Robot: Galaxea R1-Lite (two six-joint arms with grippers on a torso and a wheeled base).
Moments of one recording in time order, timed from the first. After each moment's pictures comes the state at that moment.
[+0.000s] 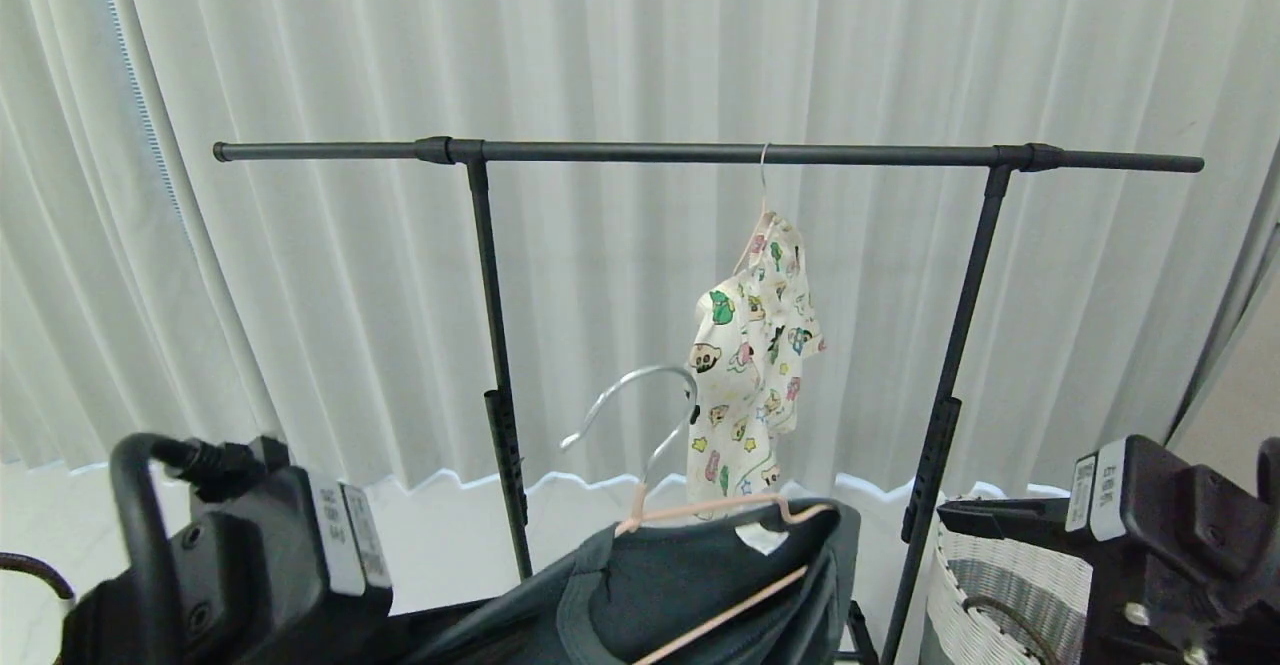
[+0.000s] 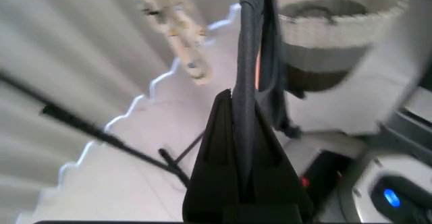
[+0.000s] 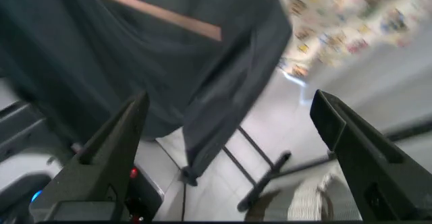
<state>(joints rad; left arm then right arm) -1.03 1.12 -0.61 -0.03 0.15 0.18 1.09 1.20 -0.61 -0.14 -0.15 -0.08</state>
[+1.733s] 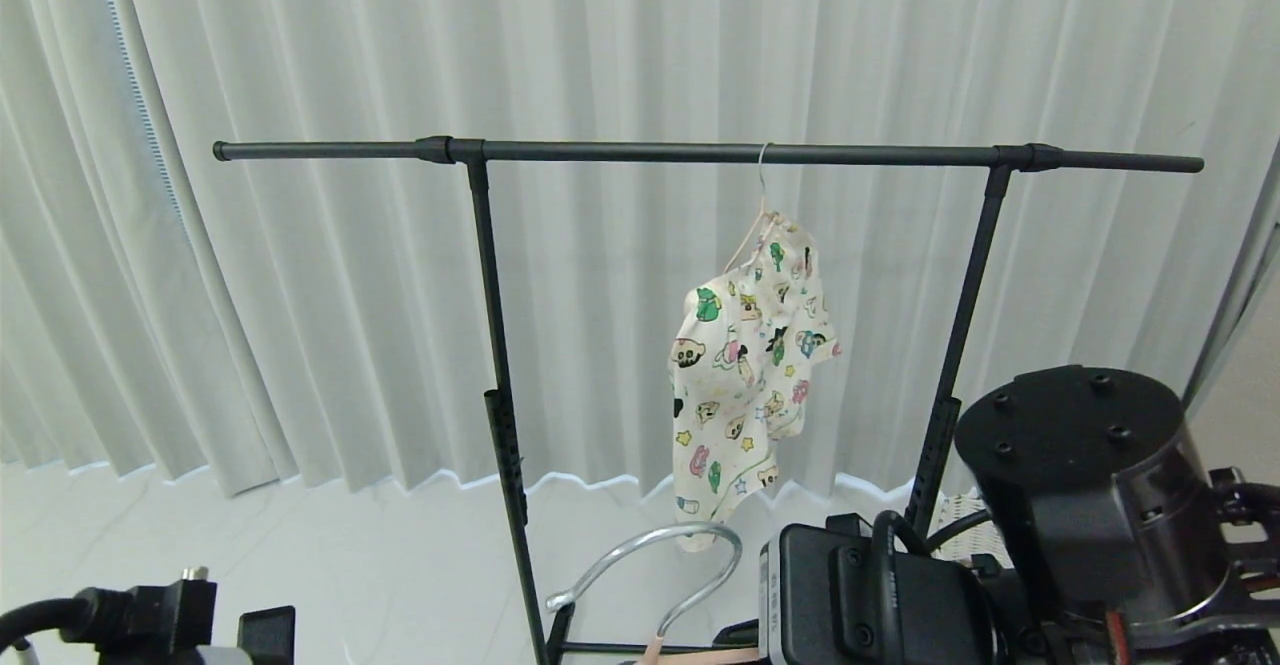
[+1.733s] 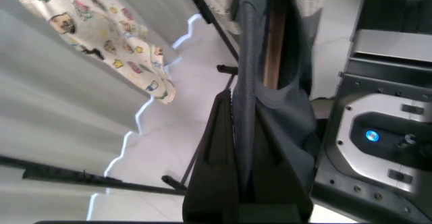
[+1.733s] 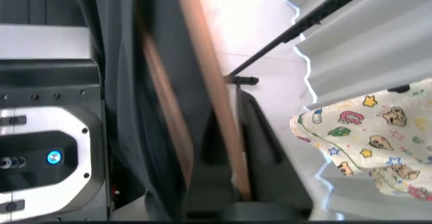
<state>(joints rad) -1.06 1.05 -0.55 -0.03 0.01 0.36 1.12 1.55 -0.85 -0.10 0.15 -0.41</state>
